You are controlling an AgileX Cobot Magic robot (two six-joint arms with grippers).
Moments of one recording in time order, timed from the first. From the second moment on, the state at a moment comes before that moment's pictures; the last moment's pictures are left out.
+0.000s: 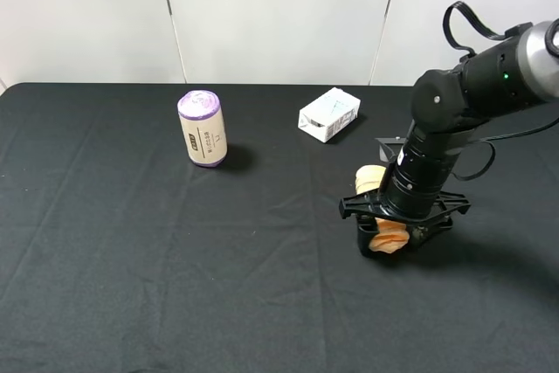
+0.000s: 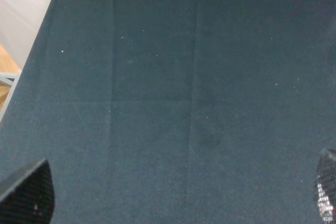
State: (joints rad) left arm 0.05 0.00 -0.49 0.08 1.06 -0.04; right arm 0.45 1.86 -0.89 0.15 0.69 0.31
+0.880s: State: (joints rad) left arm 0.05 0.00 -0.49 0.08 1.06 -0.04; right arm 0.45 1.86 -0.95 0.18 0.77 0.30
